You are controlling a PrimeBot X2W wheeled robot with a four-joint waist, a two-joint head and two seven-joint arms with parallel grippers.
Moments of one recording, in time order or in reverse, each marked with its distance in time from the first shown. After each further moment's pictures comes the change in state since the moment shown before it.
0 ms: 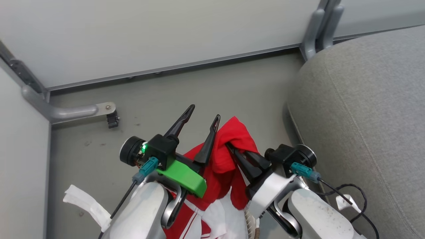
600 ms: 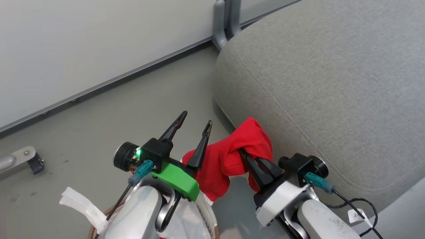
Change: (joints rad) left arm 0.012 0.025 0.007 0.034 0.002 0.000 0.000; right arm 0.107 -0.003 -0.088 -0.082 -0.017 0.000 0.000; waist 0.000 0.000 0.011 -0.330
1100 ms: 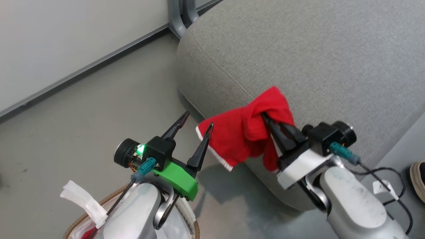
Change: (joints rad) left arm -0.037 0.032 -0.056 0.035 -0.015 0.000 0.000; right arm -0.097 -0.080 -0.081 -0.019 -0.054 0.000 0.000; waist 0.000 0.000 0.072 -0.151
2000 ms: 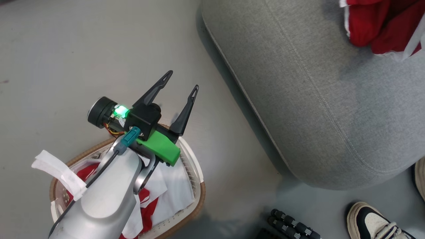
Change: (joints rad) left arm -0.171 0.097 -0.016 -0.023 0.057 0.000 0.000; right arm -0.519 -0.281 -0.424 0.301 -0.061 0.000 0.000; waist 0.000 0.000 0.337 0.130
